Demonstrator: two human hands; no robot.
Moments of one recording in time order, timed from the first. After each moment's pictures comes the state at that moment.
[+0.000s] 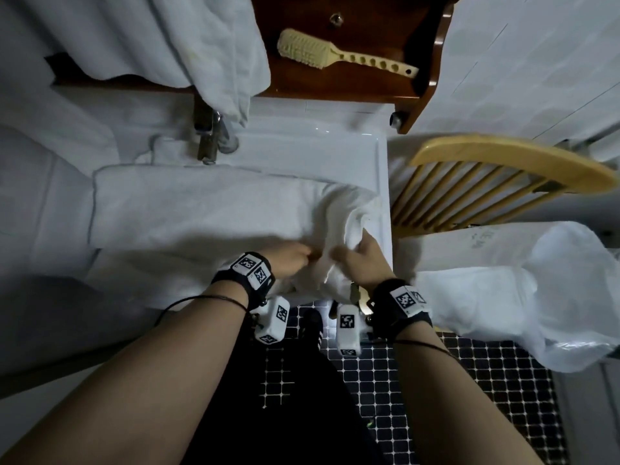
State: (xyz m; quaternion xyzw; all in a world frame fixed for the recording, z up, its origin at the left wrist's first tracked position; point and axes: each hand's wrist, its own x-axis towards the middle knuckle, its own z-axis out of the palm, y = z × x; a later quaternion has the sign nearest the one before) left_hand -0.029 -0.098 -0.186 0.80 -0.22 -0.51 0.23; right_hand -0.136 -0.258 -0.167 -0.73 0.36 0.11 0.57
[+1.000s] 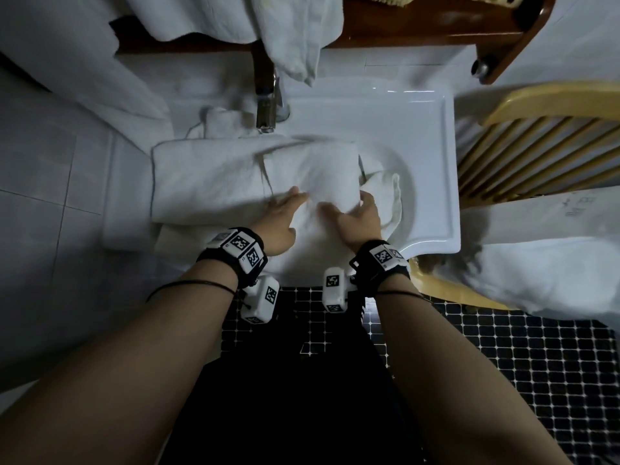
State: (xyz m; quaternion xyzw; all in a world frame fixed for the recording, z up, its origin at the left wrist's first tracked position) left_hand 0.017 0.026 -0.180 0.85 -0.24 -0.42 0.19; right_hand -0.066 -0.148 -0.214 -0.71 0.43 0.09 0.55
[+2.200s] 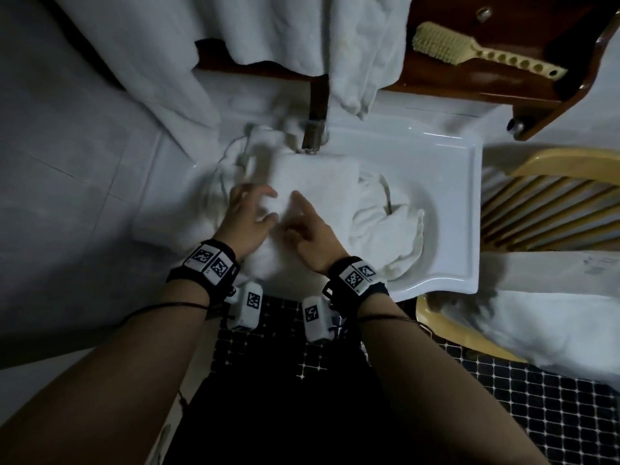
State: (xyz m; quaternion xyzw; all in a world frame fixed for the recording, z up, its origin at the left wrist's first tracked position) left_hand 0.047 0.115 -0.173 0.91 -0.10 -0.20 0.36; right_hand -0.025 -0.056 -0.188 -0.81 0.10 0.16 0.55
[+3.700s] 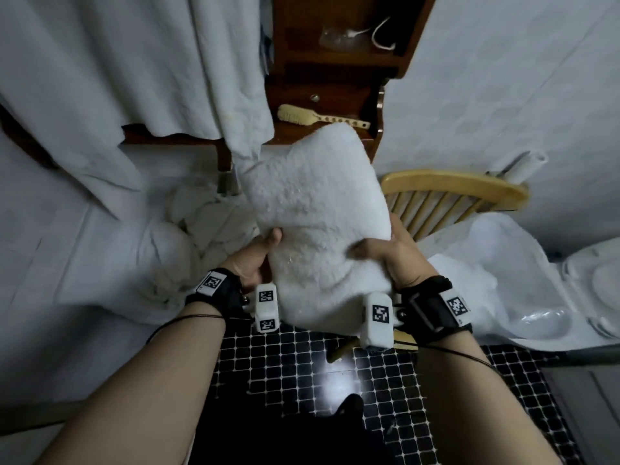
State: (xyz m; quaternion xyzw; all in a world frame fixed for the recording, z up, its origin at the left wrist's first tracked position) left_hand -0.078 -0.027 -0.077 0.44 -0.10 -0.49 0.75; right_hand -0.220 -0.225 0.008 -0.64 0.18 -0.06 0.75
